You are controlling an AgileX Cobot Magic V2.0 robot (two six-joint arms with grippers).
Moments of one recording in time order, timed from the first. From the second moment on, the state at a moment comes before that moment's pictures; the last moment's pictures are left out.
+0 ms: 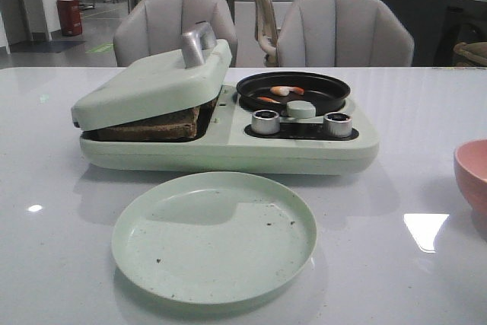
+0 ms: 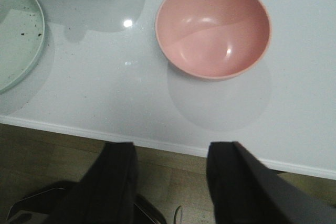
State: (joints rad) left arm -0.64 0.64 -0.82 -0.02 0.85 0.01; right arm 0.07 0.52 -0.65 0.01 1.02 0.01
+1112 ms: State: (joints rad) left arm -0.64 0.62 -0.81 0.00 0.84 0.01; right arm 0.07 0.48 -0.65 0.01 1.03 0.01
